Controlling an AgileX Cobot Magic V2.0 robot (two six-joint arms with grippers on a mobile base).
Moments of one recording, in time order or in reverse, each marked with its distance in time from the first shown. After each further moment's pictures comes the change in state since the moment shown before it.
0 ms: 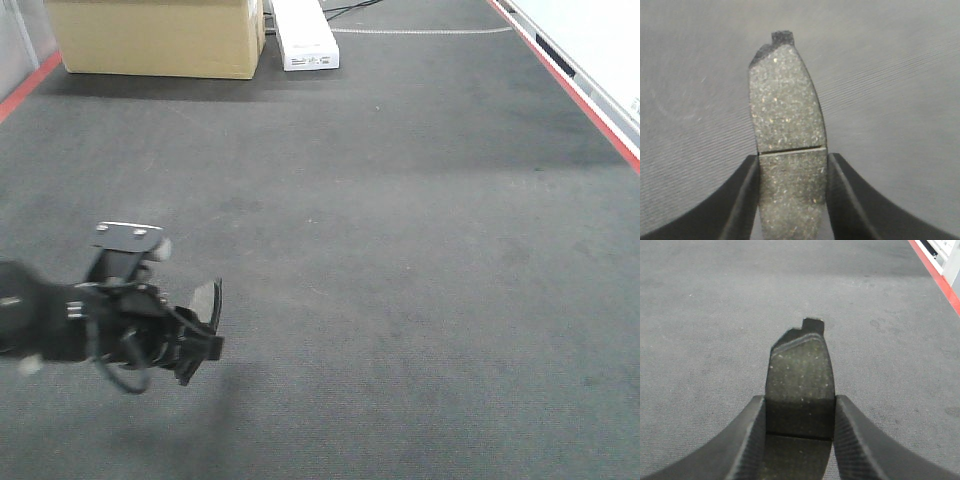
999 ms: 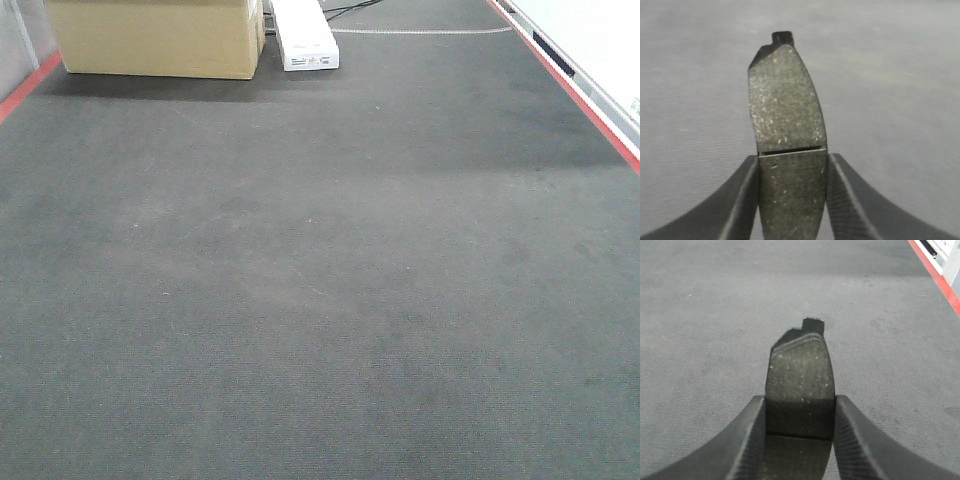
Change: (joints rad) left arm 0.279 -1.074 0.443 0.264 0.187 -0.192; right arm 0.000 0.000 0.000 0.000 0.000 0.000
